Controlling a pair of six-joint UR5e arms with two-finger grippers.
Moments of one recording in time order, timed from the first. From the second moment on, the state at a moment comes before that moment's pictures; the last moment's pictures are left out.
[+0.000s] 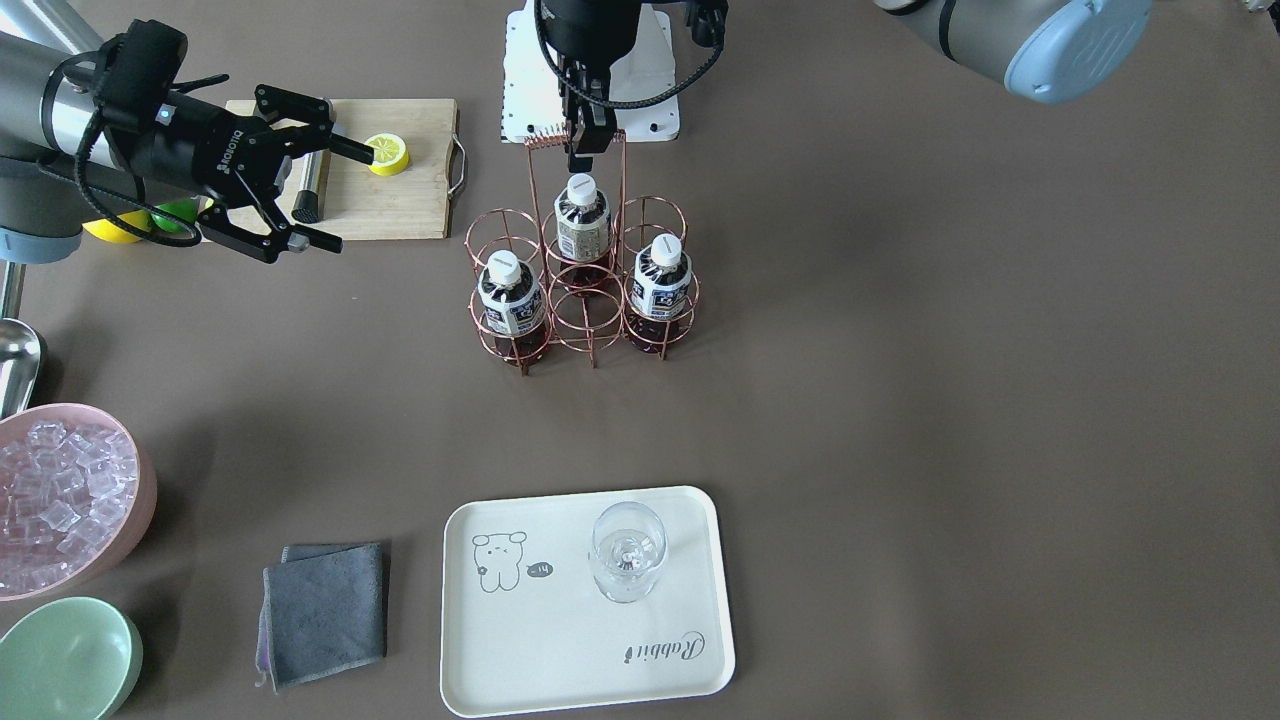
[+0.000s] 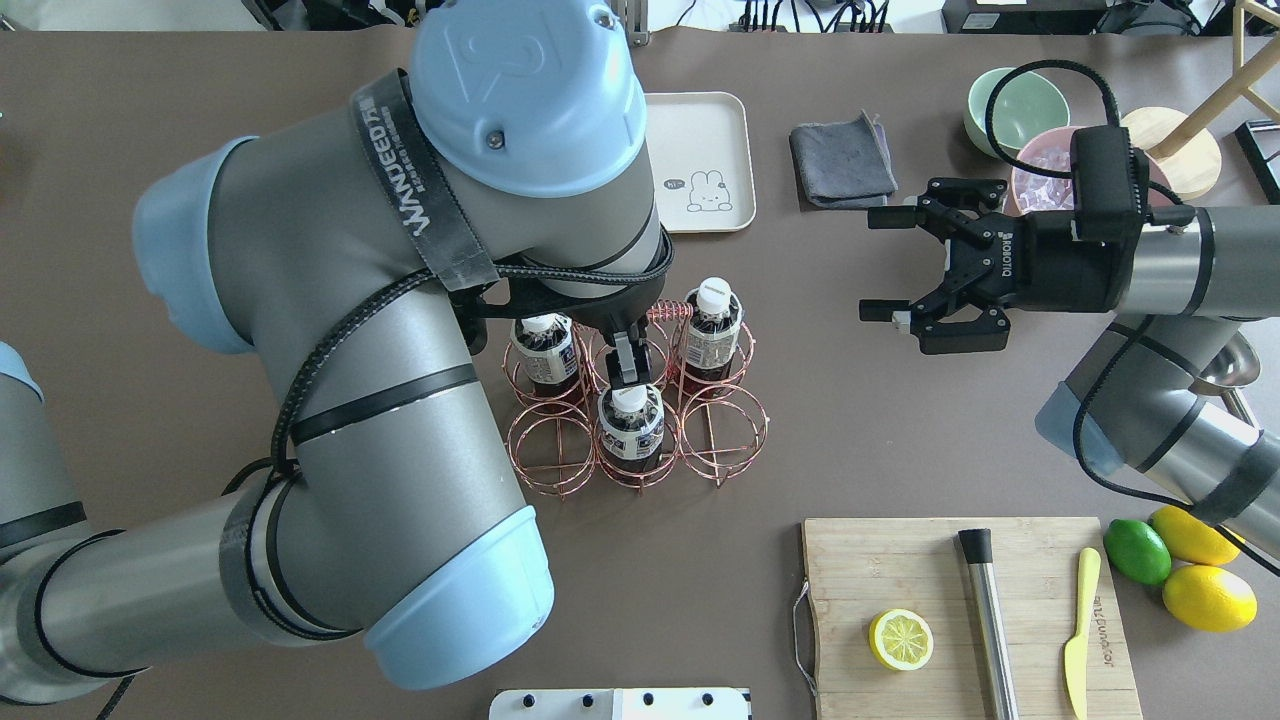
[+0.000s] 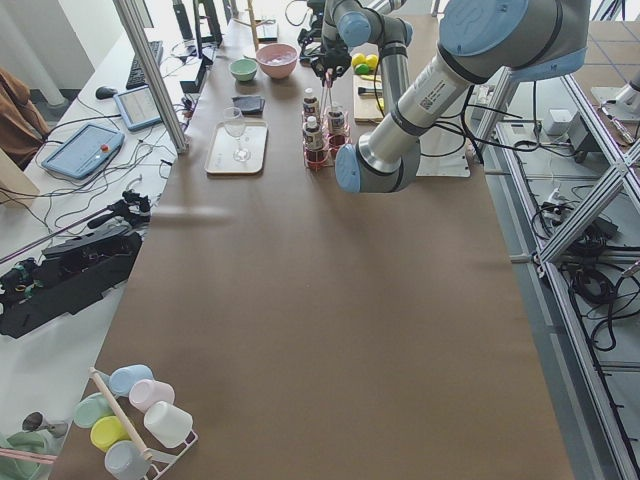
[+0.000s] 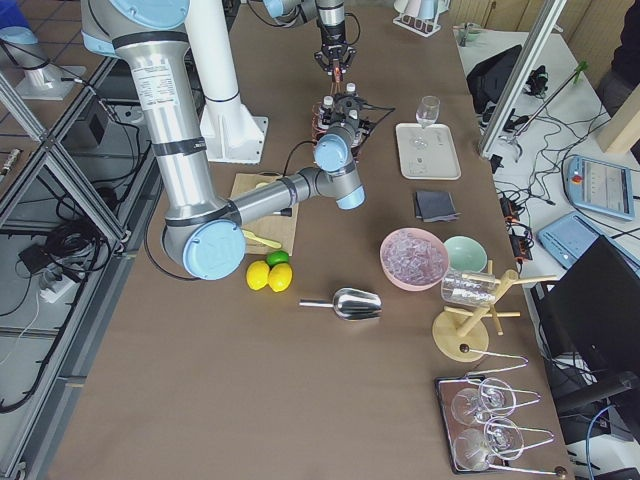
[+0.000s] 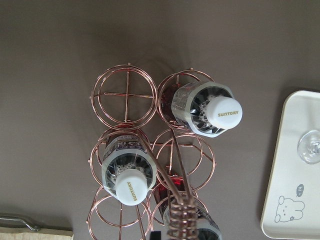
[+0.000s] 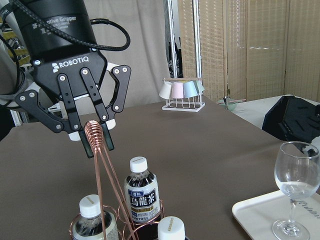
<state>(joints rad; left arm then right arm) -0.54 -2.57 -1.90 -1.13 -1.85 -2.96 0.83 -1.31 1.61 0.21 2.13 0.53</state>
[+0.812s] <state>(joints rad) -0.53 -2.57 -1.90 -1.12 -1.85 -2.97 0.67 -1.19 1.51 0.12 1.98 0.44</state>
